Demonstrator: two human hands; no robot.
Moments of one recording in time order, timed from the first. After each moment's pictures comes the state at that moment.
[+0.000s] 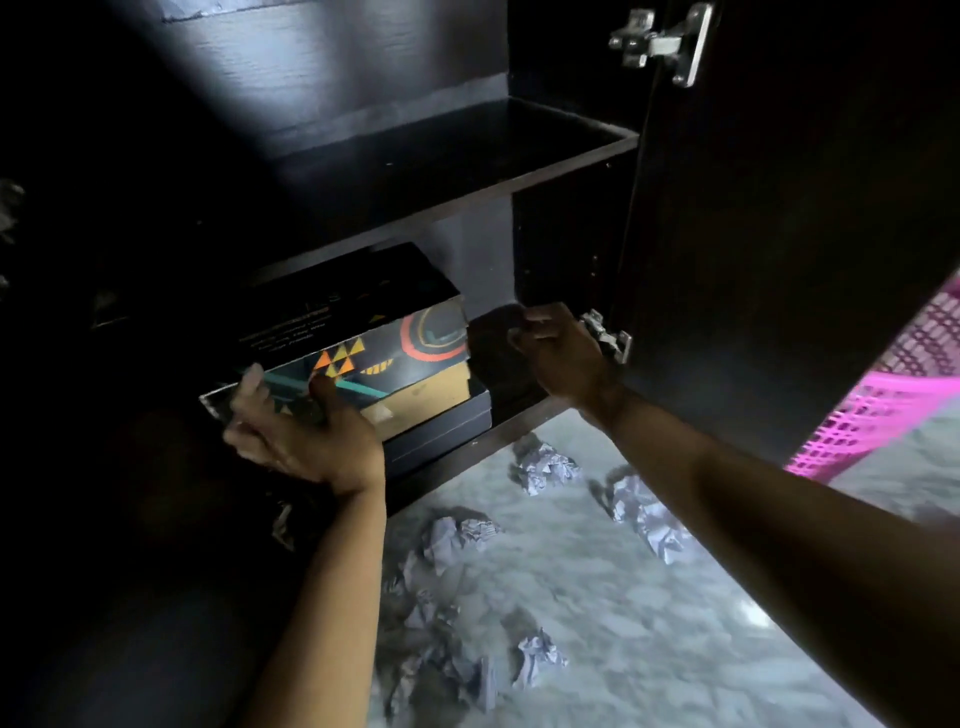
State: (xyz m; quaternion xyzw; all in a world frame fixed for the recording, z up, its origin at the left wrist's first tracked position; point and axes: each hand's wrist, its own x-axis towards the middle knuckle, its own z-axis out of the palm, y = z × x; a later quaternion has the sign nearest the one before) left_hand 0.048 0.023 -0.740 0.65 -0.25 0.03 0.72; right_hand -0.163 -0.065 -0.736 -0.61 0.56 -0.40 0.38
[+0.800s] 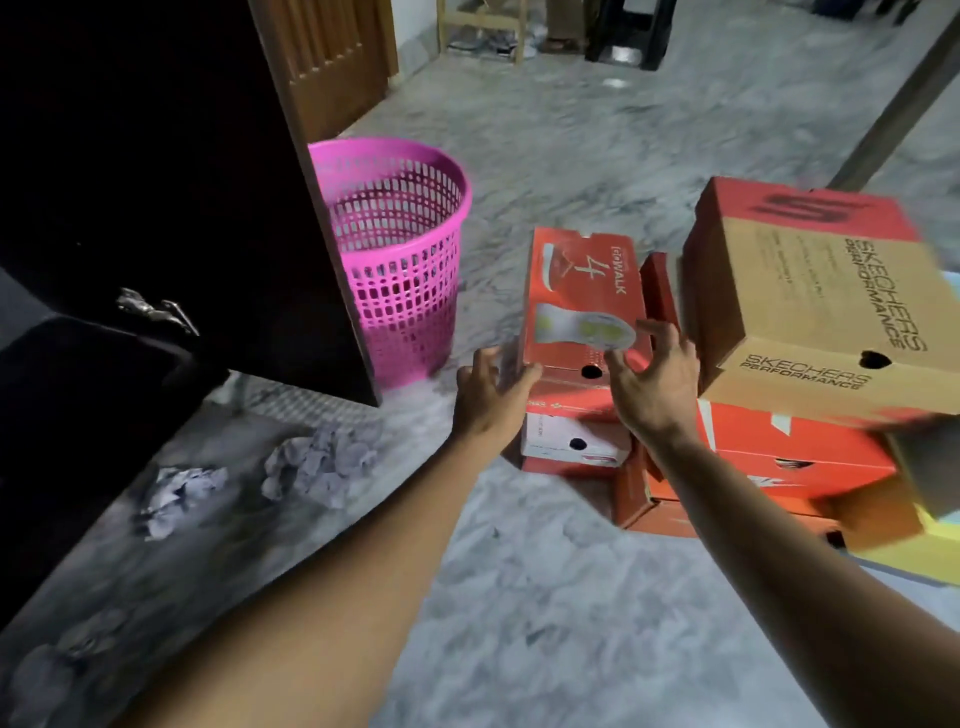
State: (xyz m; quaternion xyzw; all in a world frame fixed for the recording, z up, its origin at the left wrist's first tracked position) left_hand -0.451 0.108 -0.867 0.43 -0.70 -0.54 0.19; right_hand -0.570 0.233 -0.823 -0.22 0.88 -0.42 0.08
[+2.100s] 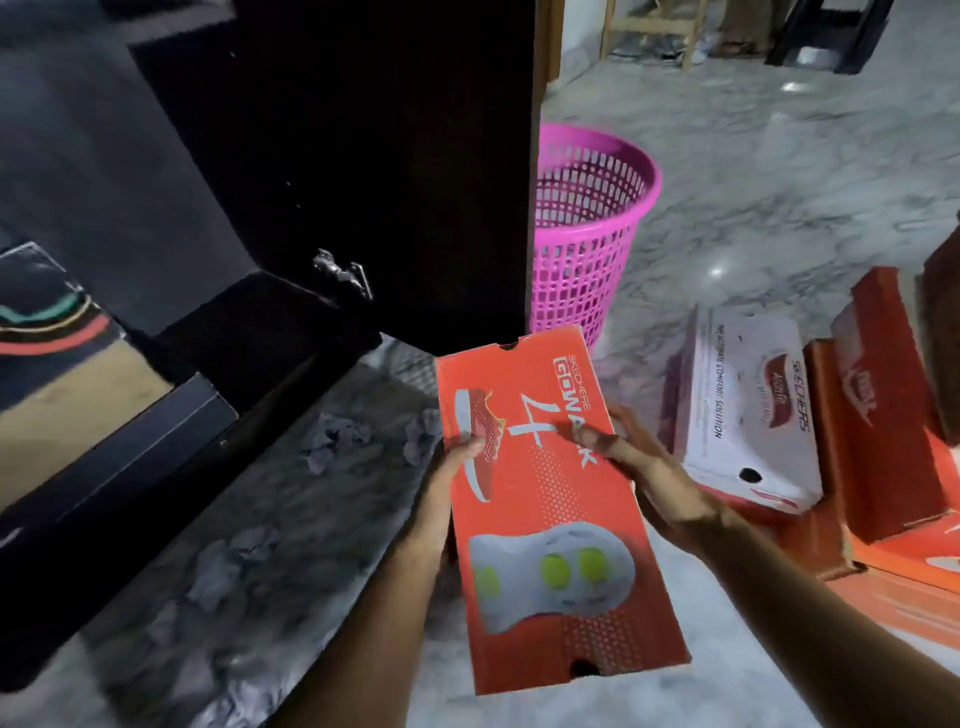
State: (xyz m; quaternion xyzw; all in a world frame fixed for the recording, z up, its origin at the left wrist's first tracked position) left_hand -0.248 0.075 -0.941 0.42 -0.34 -0.77 0.35; right_hand -0.466 0.173 -0.920 -0.32 0.60 -0.50 0.54
